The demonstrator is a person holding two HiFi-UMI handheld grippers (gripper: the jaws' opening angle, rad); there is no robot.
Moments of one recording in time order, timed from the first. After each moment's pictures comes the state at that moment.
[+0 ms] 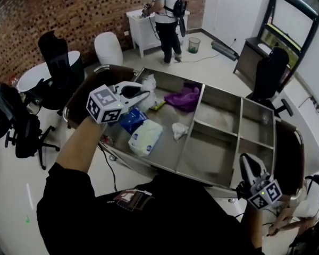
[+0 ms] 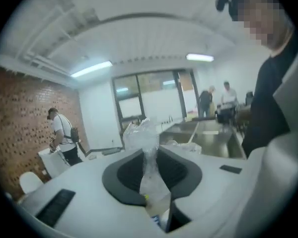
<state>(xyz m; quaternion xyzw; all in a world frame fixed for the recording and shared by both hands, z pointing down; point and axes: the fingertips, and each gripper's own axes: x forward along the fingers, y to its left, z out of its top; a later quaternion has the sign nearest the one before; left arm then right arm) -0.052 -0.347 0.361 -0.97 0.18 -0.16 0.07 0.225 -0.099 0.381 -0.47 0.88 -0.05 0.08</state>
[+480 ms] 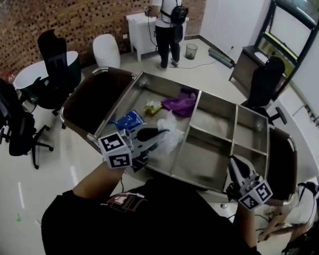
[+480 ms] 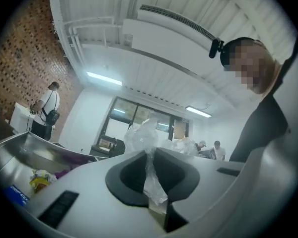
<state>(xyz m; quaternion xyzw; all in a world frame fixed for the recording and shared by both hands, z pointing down) 0.007 -0.209 0.356 -0.98 0.09 0.11 -0.10 0.202 -0.112 0.382 -0.44 0.89 -0.05 0.07</state>
